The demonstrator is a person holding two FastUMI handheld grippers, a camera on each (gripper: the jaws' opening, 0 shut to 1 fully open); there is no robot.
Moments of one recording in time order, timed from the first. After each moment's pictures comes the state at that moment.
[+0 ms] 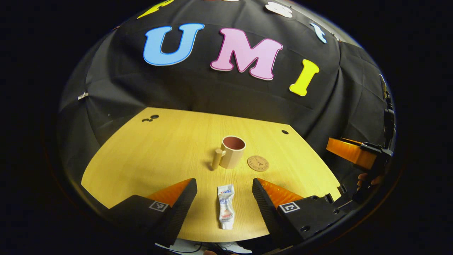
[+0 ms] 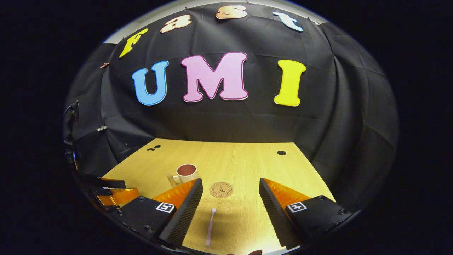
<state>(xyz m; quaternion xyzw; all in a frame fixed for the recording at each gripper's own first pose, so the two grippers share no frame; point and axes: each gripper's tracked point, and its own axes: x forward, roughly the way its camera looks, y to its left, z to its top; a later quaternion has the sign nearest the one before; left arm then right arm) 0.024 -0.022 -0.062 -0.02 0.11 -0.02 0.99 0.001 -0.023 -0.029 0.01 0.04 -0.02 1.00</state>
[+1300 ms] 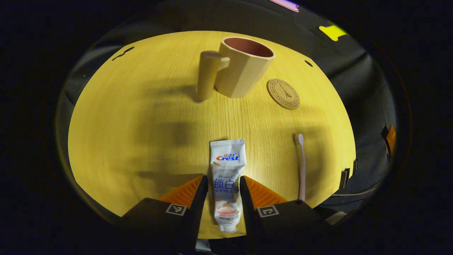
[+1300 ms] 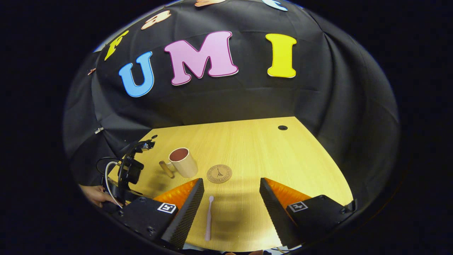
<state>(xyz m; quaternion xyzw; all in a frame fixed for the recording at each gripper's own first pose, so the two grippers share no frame) 0.105 -0.026 -0.210 -0.02 0.44 0.00 0.90 0.027 -0.040 -0.084 0.07 0.13 -0.01 0.99</state>
